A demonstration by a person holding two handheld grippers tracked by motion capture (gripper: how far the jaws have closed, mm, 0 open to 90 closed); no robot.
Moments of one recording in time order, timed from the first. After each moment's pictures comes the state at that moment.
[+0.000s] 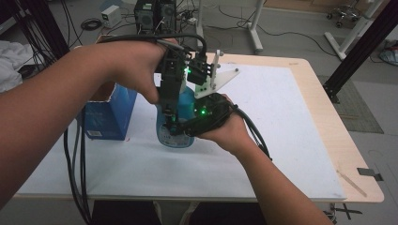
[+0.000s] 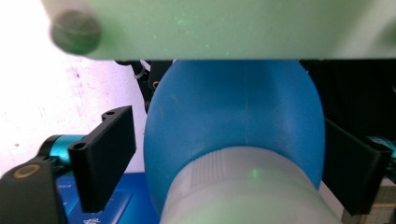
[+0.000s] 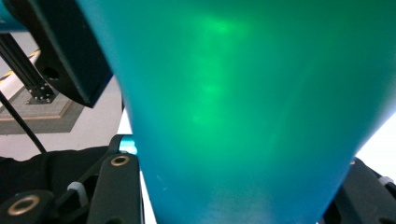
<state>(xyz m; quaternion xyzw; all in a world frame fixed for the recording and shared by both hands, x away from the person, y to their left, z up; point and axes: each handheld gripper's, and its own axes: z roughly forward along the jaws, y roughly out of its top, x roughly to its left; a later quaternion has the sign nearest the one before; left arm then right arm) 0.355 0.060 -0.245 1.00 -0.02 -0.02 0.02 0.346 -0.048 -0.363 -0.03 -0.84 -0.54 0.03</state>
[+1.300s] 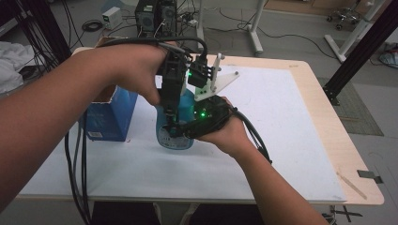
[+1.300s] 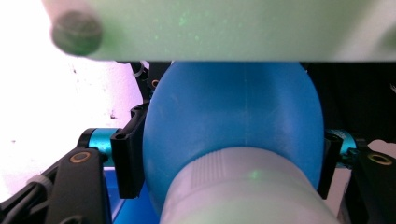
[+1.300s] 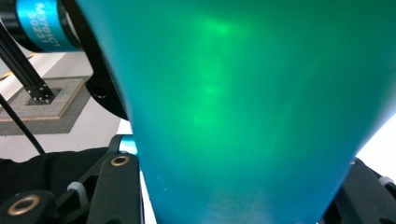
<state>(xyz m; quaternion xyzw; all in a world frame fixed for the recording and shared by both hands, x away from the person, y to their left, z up) 0.354 0.060 -0.245 1.00 -0.02 -0.02 0.01 0.345 -0.047 -0.364 -0.03 -0.84 -0.54 0.03</state>
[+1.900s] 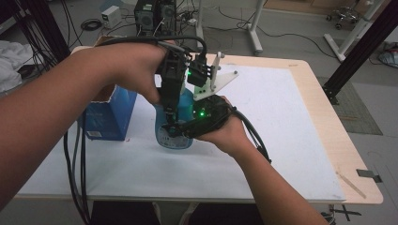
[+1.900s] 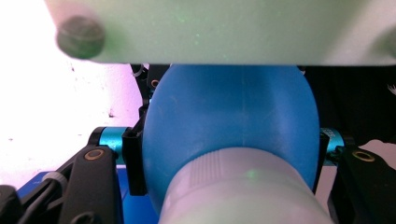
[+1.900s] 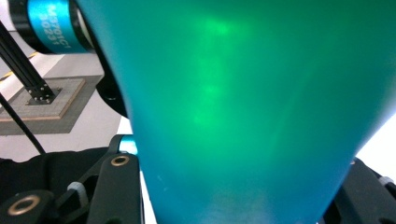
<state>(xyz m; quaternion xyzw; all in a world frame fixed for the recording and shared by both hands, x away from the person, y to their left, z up) 0.355 0.060 -0.246 1.00 -0.01 -0.03 0.01 0.345 -0.046 -0.365 -0.03 -0.84 -0.54 0.03</state>
